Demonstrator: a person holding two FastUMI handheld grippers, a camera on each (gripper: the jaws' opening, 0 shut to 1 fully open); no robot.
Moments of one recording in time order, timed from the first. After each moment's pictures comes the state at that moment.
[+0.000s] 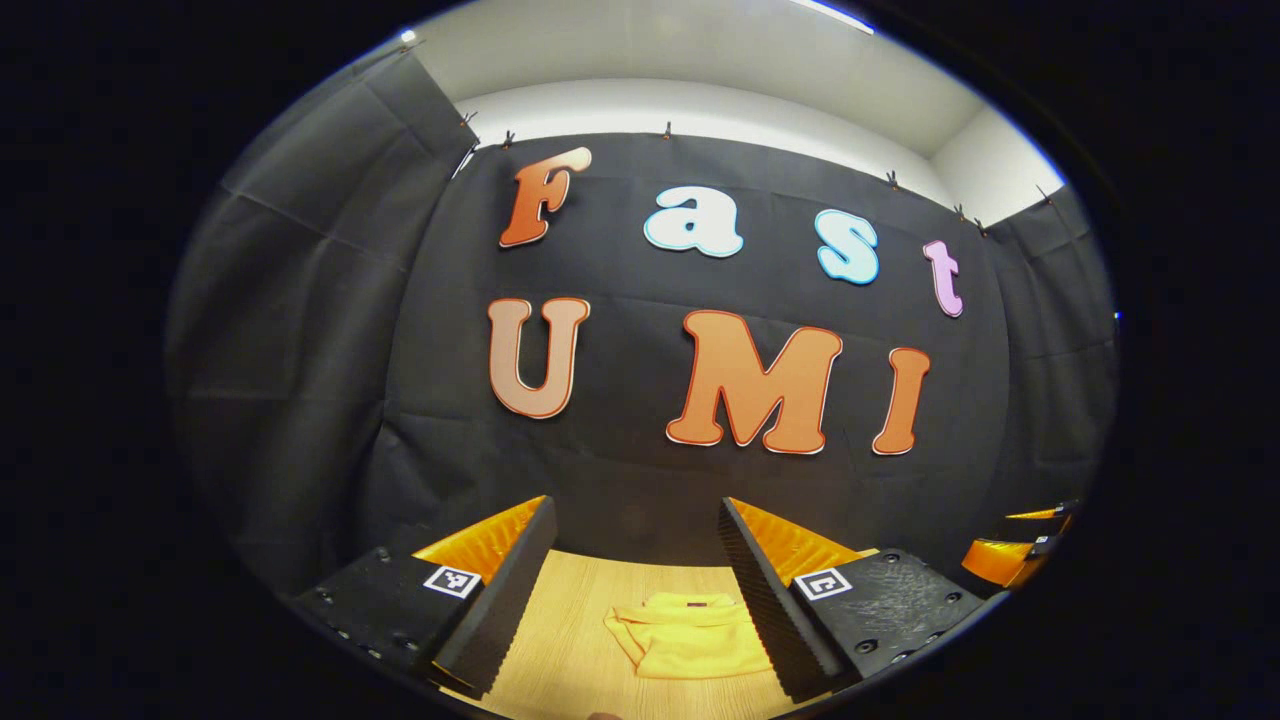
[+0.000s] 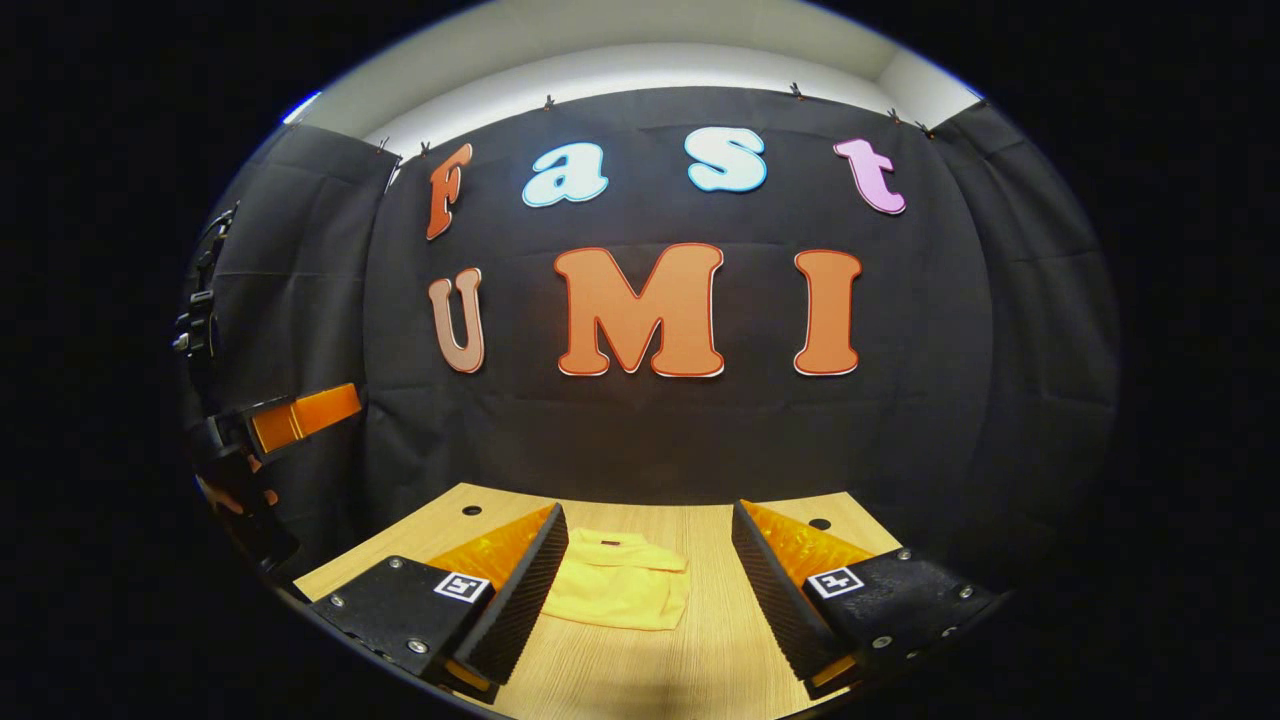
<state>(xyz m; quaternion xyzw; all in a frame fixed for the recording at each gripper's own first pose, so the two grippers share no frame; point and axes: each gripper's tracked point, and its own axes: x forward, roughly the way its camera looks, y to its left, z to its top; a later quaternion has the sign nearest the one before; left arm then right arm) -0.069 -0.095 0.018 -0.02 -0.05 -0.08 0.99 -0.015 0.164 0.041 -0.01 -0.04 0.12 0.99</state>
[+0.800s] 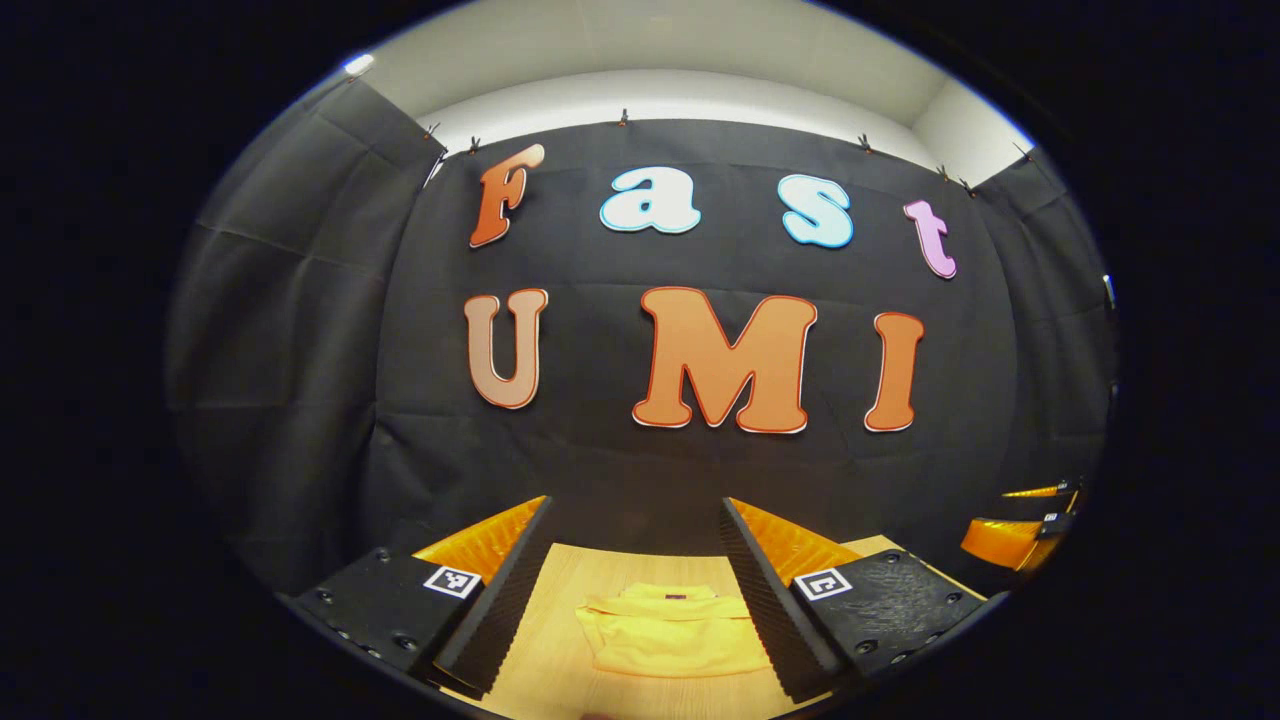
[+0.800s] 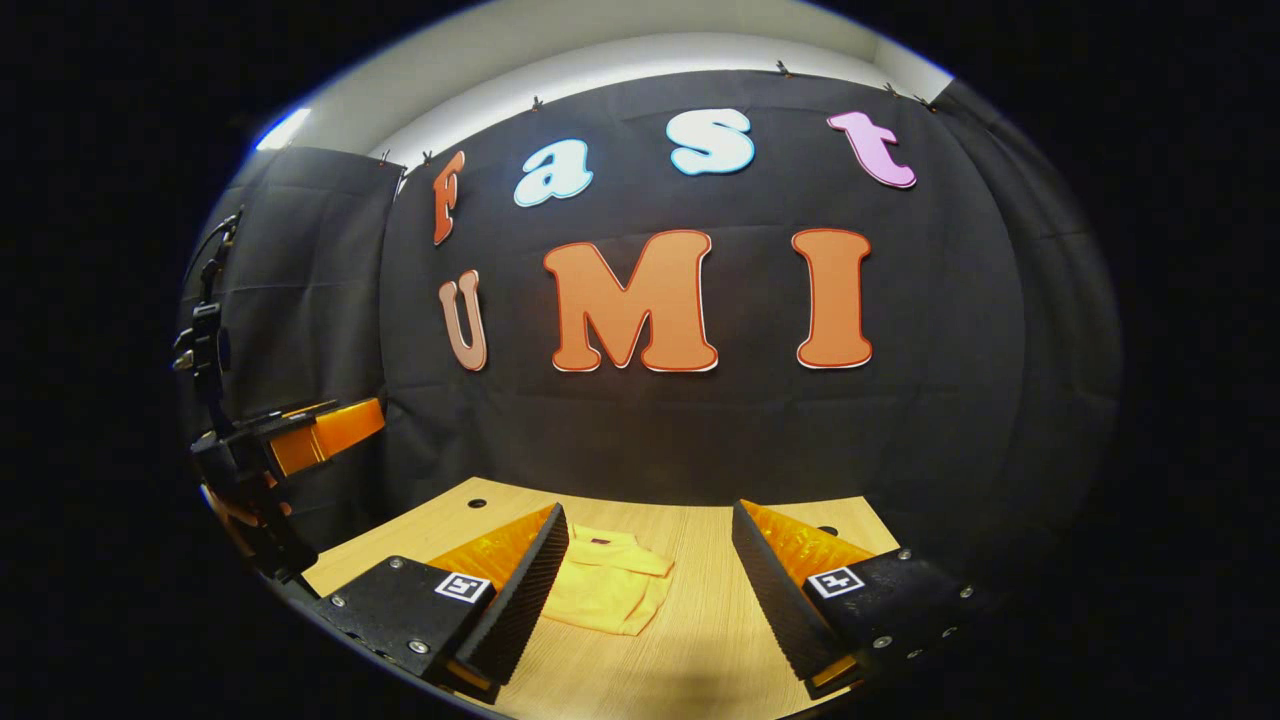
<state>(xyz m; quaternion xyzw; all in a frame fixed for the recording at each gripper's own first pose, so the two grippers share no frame) -0.094 -0.171 -0.002 0.01 -0.03 -0.06 1.00 0.033 0.096 0.048 0.00 -0.03 0.17 0.99</state>
